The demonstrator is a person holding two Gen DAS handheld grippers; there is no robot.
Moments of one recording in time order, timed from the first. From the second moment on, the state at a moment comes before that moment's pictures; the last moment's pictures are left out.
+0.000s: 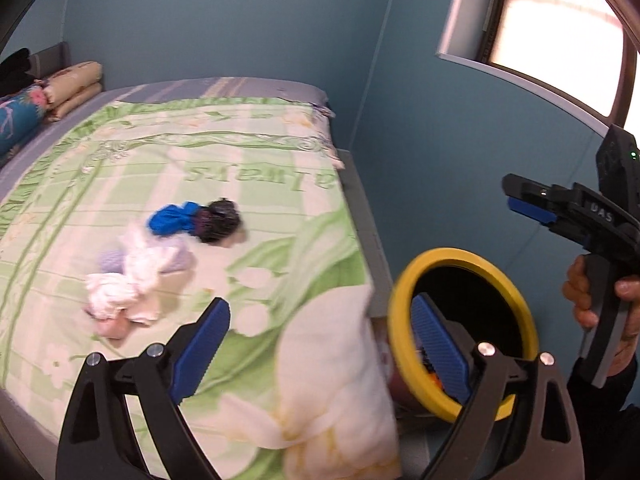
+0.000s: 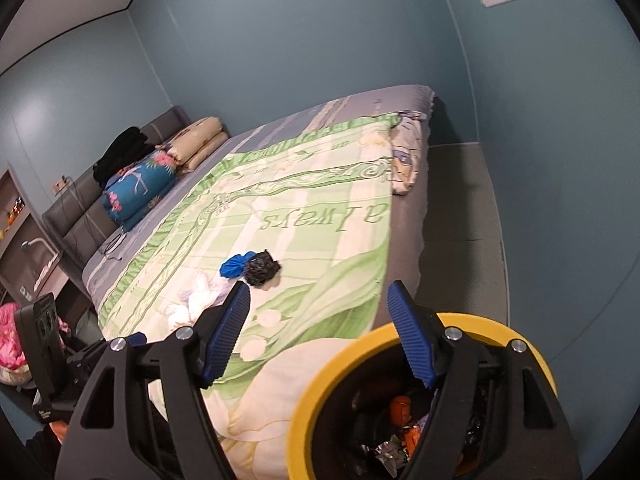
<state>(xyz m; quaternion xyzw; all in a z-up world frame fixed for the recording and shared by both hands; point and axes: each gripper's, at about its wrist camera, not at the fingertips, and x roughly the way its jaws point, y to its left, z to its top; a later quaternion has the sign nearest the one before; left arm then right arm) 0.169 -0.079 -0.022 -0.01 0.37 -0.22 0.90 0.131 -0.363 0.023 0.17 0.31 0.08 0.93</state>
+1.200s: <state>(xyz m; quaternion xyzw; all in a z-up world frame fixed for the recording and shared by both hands) 0.281 0.054 -0.096 -0.07 0.44 -0.16 0.88 0.357 -0.173 -0.052 0.01 0.45 0.14 0.88</state>
